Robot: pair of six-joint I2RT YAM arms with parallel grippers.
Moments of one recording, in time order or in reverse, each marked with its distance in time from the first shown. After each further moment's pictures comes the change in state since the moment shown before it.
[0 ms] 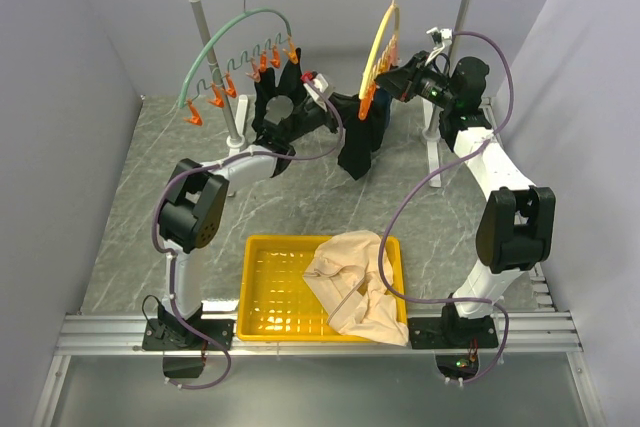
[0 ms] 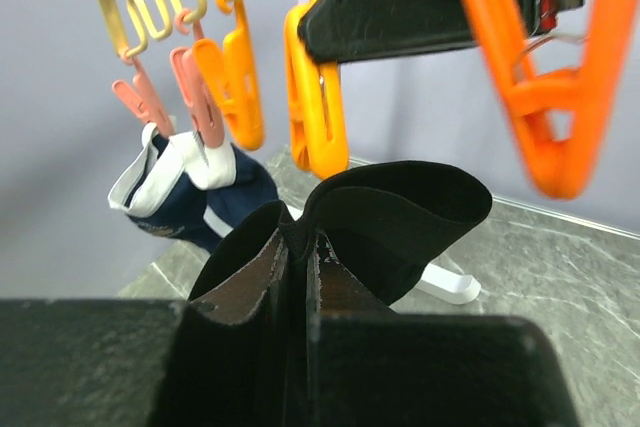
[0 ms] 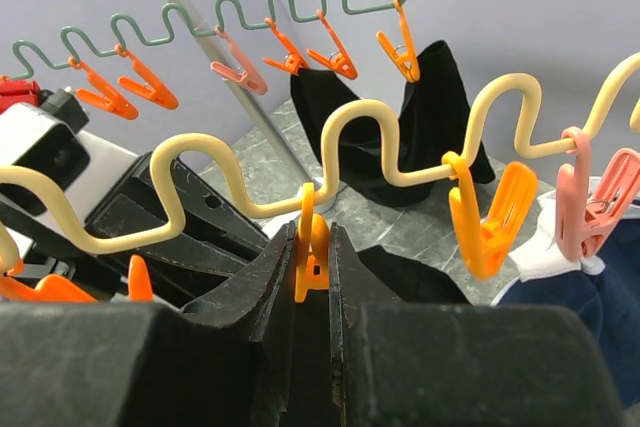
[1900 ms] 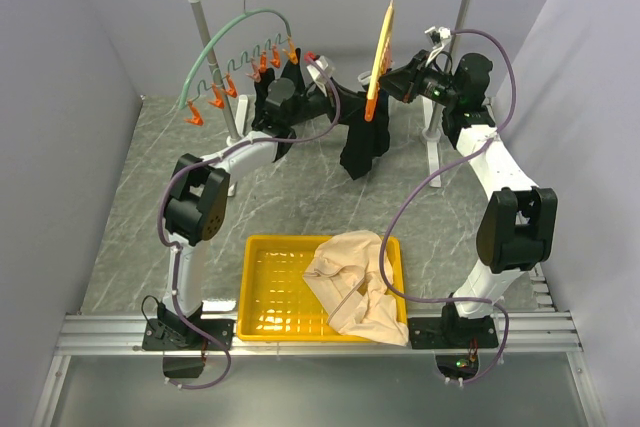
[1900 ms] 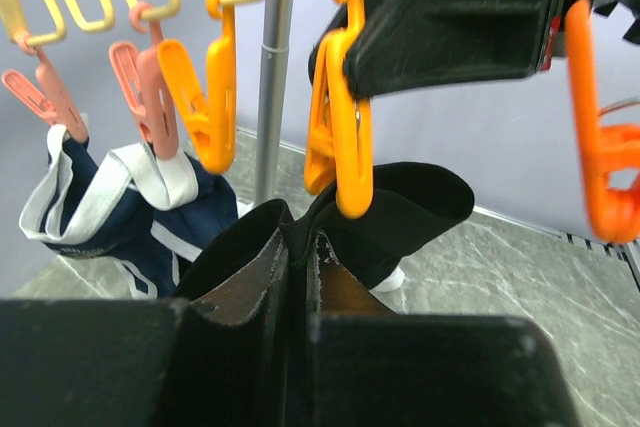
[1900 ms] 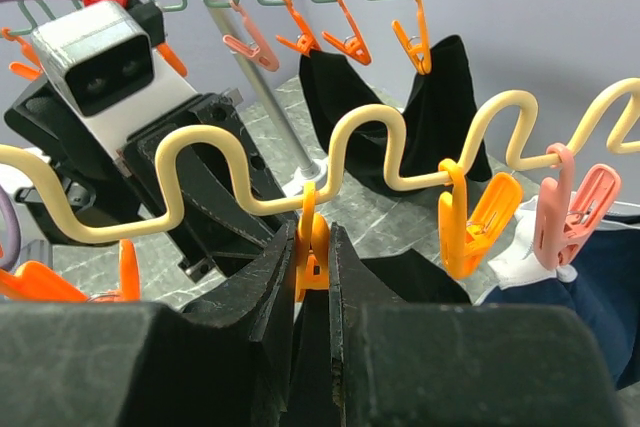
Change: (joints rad) left arm 0.035 0.076 0.192 -0.161 0.172 -0.182; right arm -0.013 0.000 0.034 -0.063 -0.082 -0.098
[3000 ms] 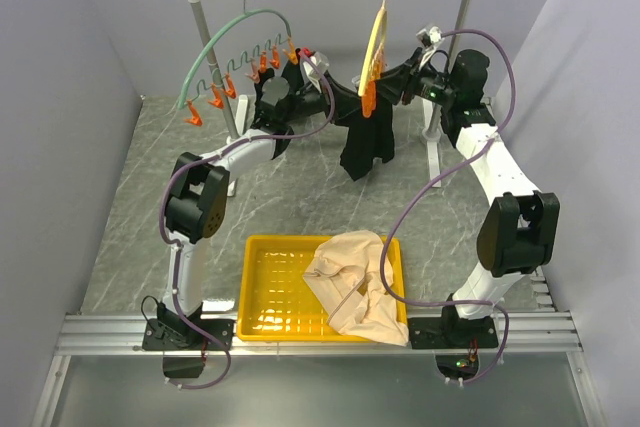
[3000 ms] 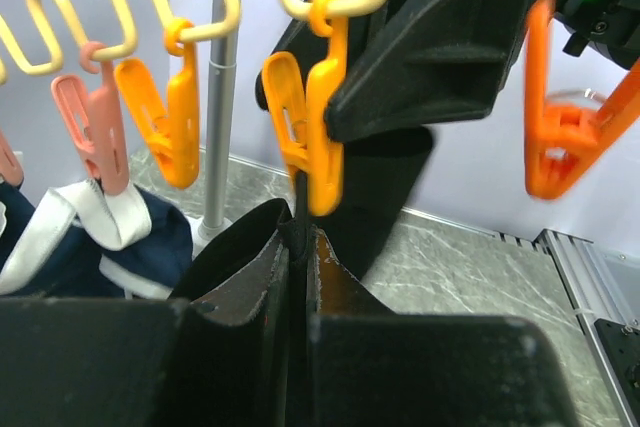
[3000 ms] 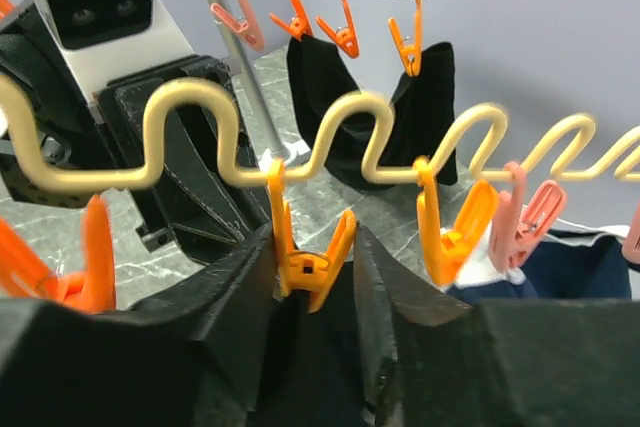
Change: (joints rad) left arm 0.021 0.019 0.026 0.090 0.115 -0.150; right arm 0.024 -0.026 0.030 -0.126 0.009 -0.223
